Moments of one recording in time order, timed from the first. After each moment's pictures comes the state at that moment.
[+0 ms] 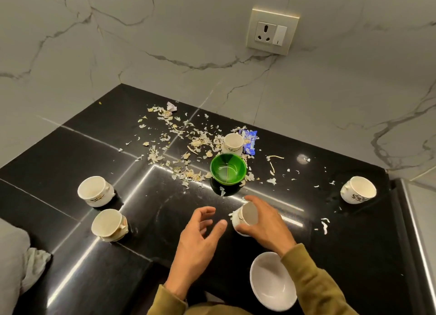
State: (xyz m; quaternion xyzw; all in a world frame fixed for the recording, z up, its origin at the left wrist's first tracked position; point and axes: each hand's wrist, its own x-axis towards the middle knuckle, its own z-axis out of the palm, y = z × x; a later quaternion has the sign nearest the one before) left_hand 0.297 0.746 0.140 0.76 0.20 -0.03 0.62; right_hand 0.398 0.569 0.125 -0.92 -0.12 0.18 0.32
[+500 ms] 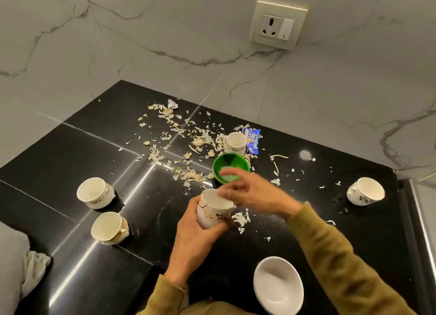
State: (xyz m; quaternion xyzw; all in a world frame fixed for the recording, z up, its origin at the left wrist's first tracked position) left_hand 0.315 0.757 0.153 0.76 0.19 0.04 0.62; right_hand 0.448 0.613 0.200 -0.78 -0.21 0.37 0.46
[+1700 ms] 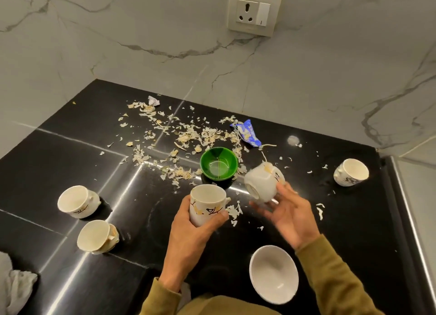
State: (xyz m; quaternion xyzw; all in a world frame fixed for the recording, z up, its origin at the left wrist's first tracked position) left_hand 0.316 0.750 0.170 0.72 0.19 0.00 0.67; right_hand 0.403 0.541 0.152 -0.43 0.16 0.21 0.86
